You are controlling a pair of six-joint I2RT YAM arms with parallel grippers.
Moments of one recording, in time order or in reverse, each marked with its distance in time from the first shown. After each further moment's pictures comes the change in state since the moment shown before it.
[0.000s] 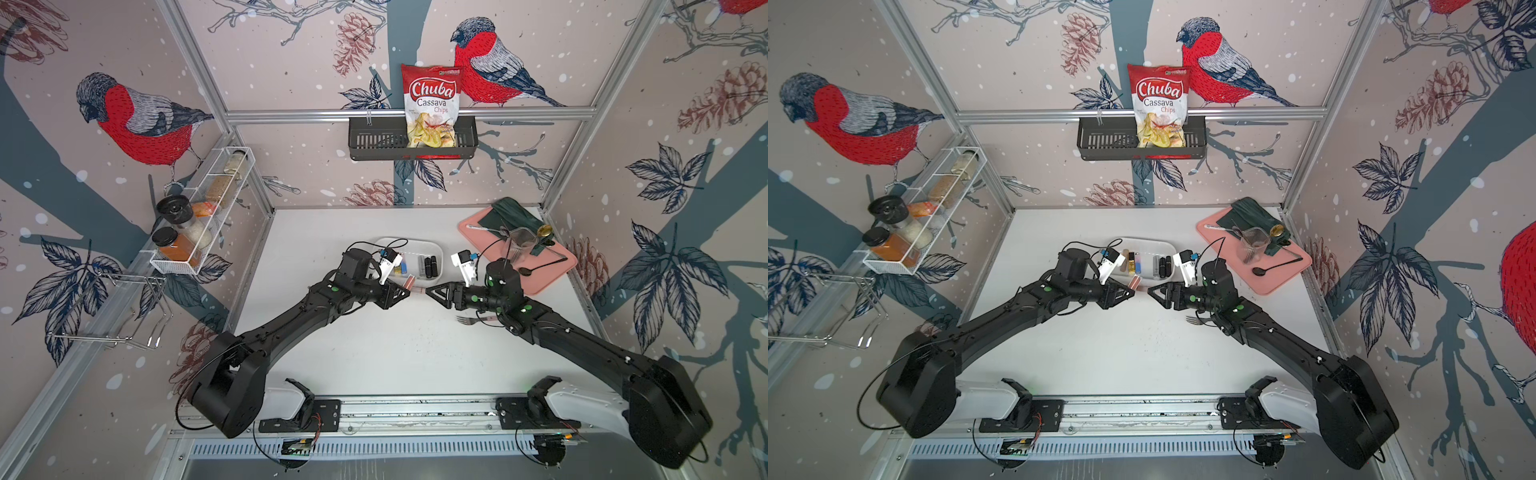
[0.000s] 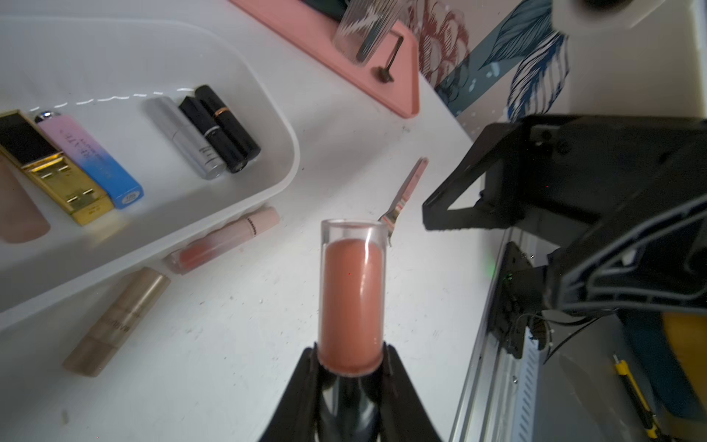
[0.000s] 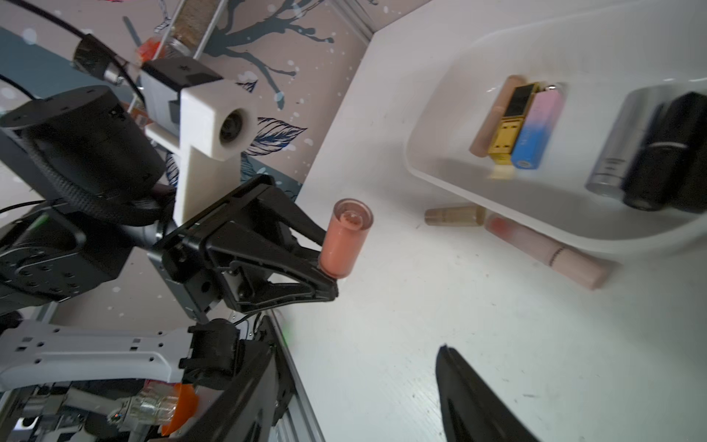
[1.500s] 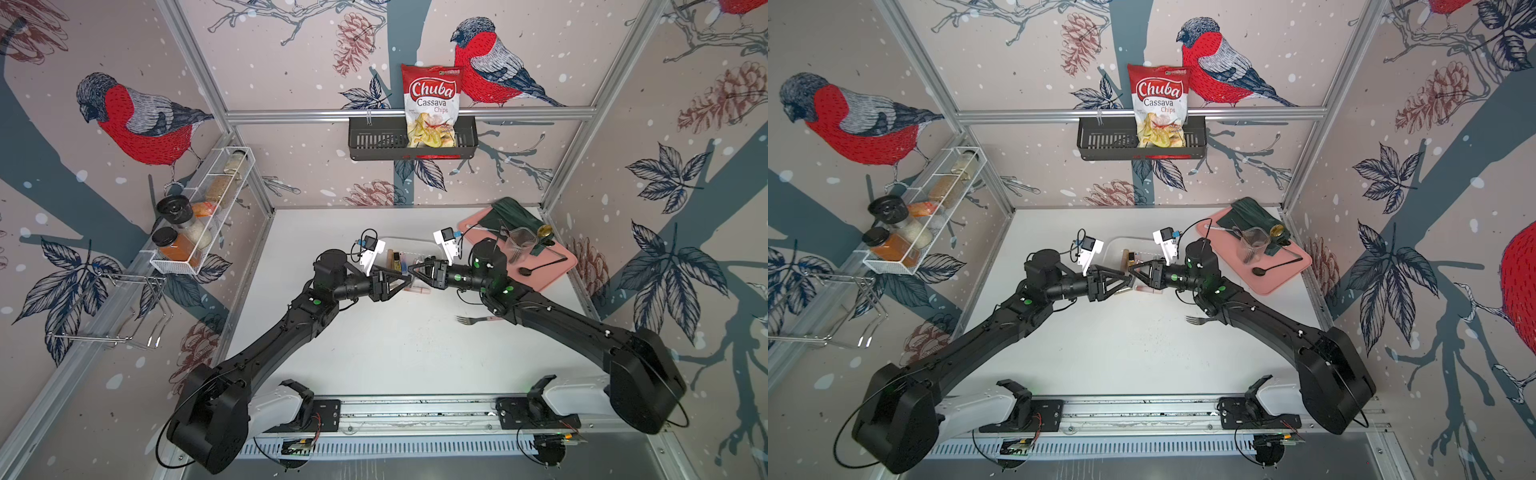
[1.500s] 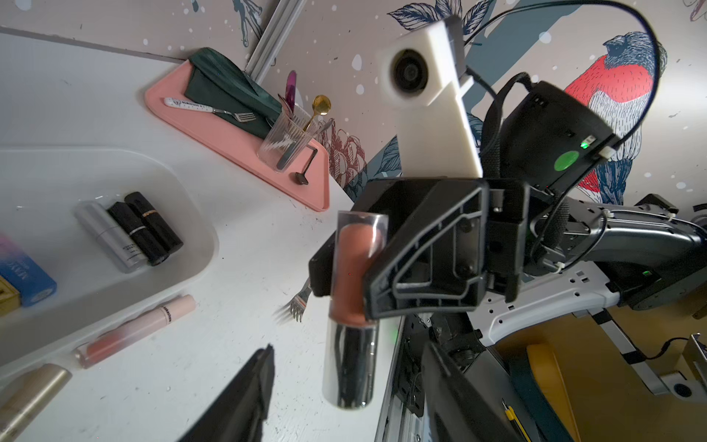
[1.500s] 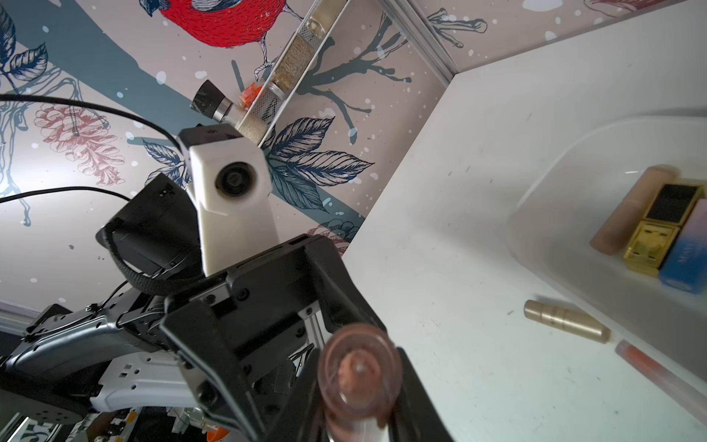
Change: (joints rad) left arm 0.096 -0.158 -0.089 0.329 0.177 -0.287; right arm 0.046 0.180 0.214 0.146 -0.024 0.100
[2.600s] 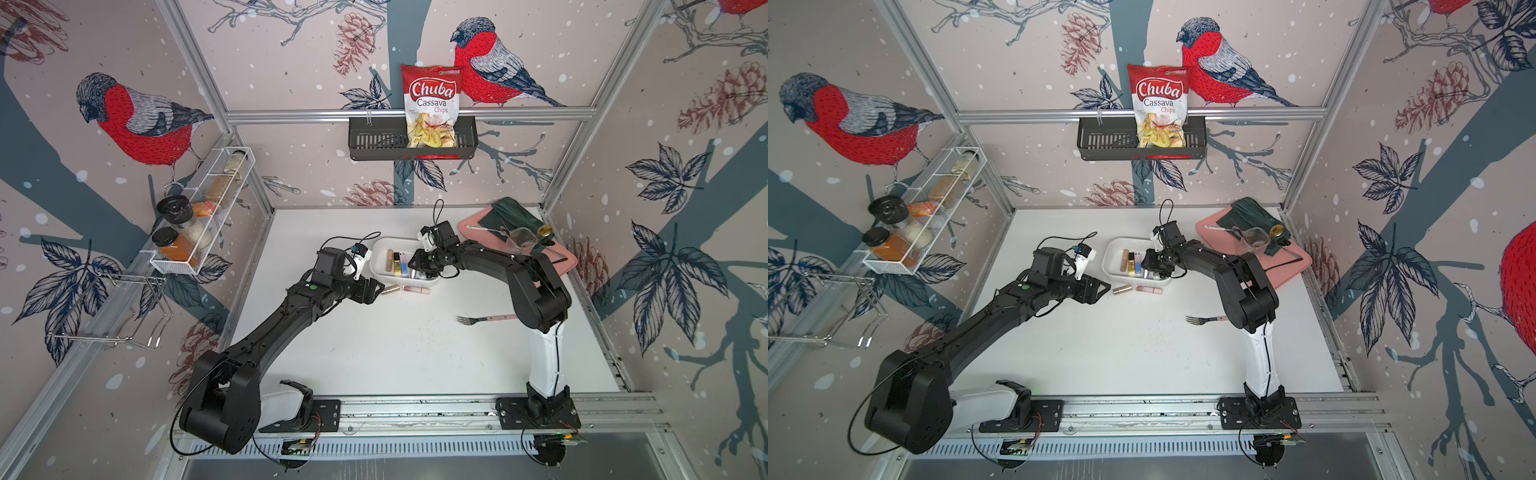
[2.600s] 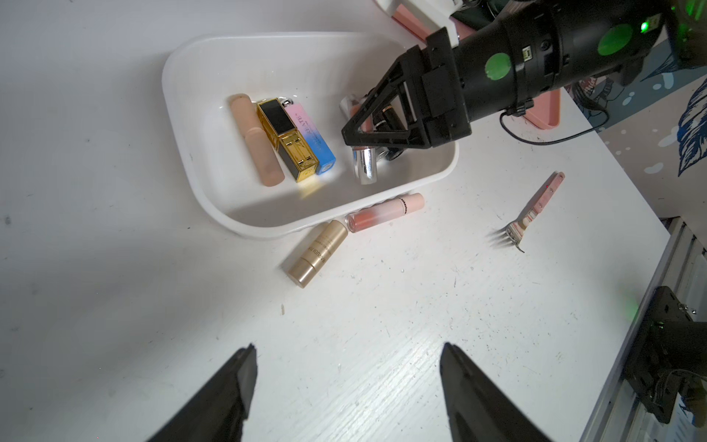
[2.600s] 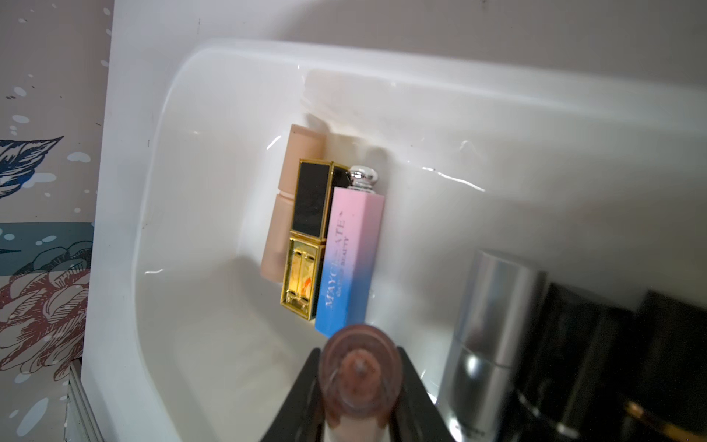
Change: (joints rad) left arm 0.090 0.098 0.075 -0.524 -0.397 0.476; right arm -0.098 0.756 0.607 -0.572 0.242 -0.264
